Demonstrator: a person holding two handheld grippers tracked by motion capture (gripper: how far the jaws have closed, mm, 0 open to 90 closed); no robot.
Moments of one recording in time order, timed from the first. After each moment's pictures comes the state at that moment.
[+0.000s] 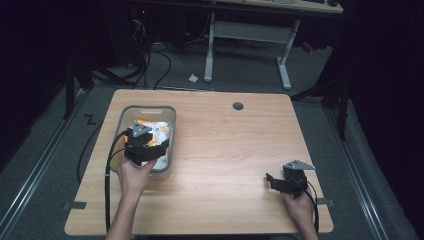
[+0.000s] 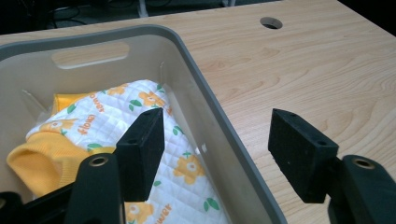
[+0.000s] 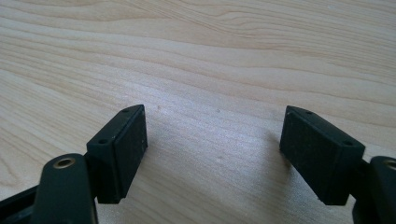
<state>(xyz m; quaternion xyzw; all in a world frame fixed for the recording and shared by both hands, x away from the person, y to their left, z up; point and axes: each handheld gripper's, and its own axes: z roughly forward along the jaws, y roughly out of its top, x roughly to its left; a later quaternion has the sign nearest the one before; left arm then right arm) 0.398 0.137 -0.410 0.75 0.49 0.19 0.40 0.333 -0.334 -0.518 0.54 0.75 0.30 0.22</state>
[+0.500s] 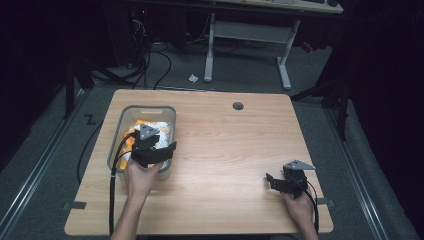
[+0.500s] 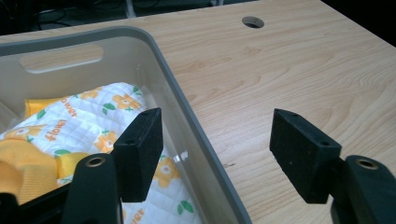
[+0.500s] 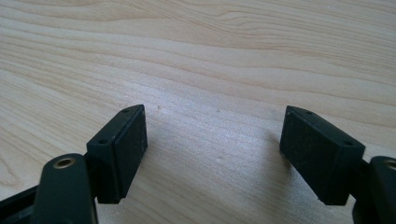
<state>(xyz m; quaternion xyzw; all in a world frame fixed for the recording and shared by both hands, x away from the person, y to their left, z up) 0.391 0.120 -0.410 0.76 0.47 0.18 0.41 0.333 -0.334 -0.518 0.54 0.75 0.30 0.22</state>
